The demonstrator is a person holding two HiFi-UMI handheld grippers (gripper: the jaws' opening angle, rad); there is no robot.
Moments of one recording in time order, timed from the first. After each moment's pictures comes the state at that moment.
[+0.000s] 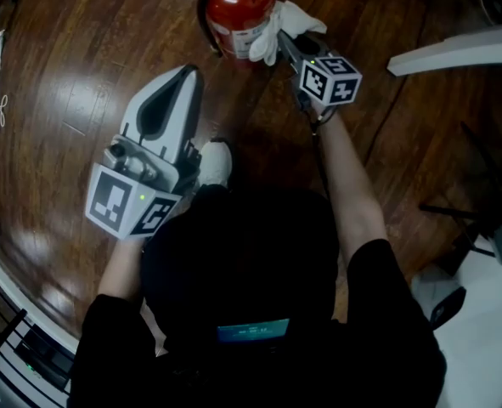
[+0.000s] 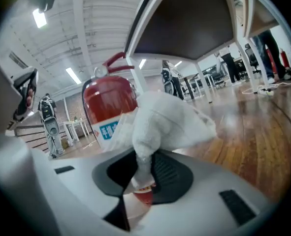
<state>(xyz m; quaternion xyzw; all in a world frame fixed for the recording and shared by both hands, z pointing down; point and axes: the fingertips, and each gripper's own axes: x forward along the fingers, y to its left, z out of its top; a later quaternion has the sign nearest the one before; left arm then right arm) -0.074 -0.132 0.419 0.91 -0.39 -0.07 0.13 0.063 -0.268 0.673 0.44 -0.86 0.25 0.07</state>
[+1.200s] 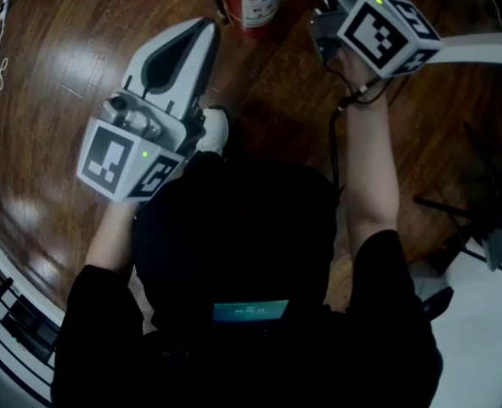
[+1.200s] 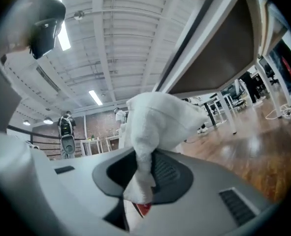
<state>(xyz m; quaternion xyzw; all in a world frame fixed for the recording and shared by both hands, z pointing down) -0.059 -0.120 0.409 0.91 -0.40 -0.06 0.10 0.034 -0.264 0.412 0.38 -0.91 0.16 -0.07</state>
